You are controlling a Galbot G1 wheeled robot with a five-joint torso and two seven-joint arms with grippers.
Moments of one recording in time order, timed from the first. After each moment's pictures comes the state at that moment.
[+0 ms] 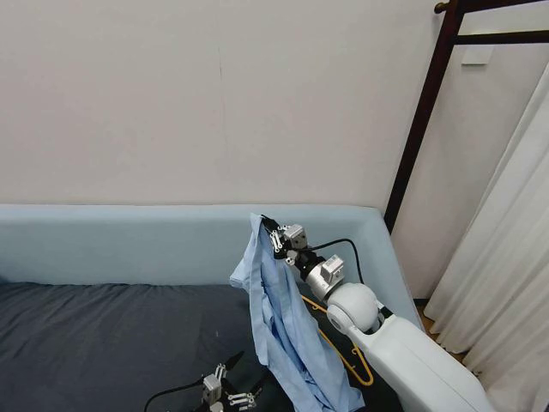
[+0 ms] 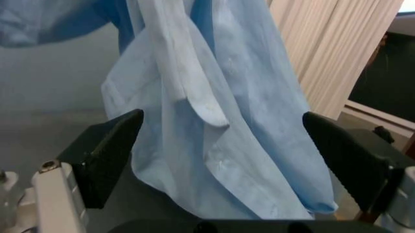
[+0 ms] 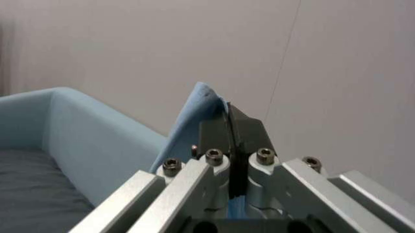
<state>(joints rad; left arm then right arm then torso) 1.29 -1.31 -0.34 -1.33 -0.56 -0.39 0.79 -0.52 1.10 -0.24 1.67 0.45 0.09 0.01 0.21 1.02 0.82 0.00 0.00</state>
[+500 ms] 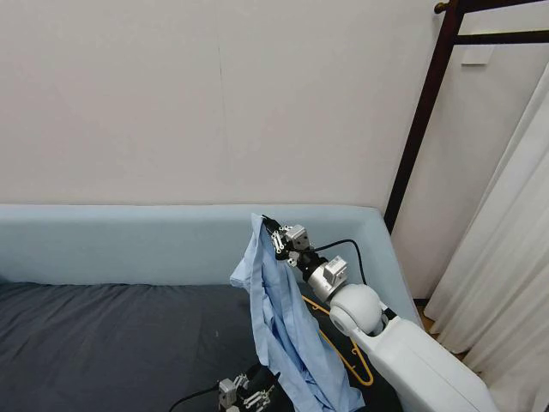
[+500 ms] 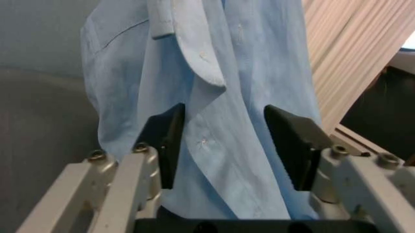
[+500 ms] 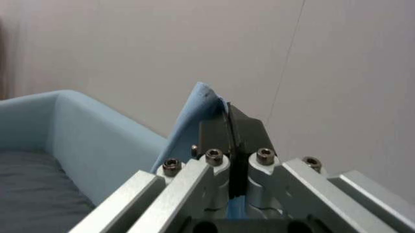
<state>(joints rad) 1.26 -1.39 -0.30 -1.25 -0.62 -0.33 0.76 -0.53 1.09 -0.23 1.70 0.45 0.09 0.00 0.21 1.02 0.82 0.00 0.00</state>
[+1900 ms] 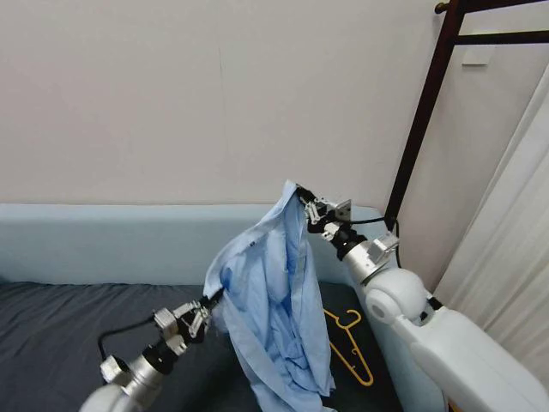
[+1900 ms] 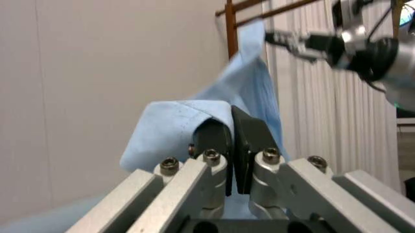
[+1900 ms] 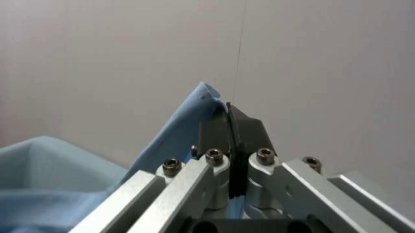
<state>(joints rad) 1.29 -0.95 -0.57 -1.91 -0.77 -0.35 0.60 -0.54 0.87 -0.08 1.96 0.73 0.00 0.11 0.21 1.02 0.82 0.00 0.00</state>
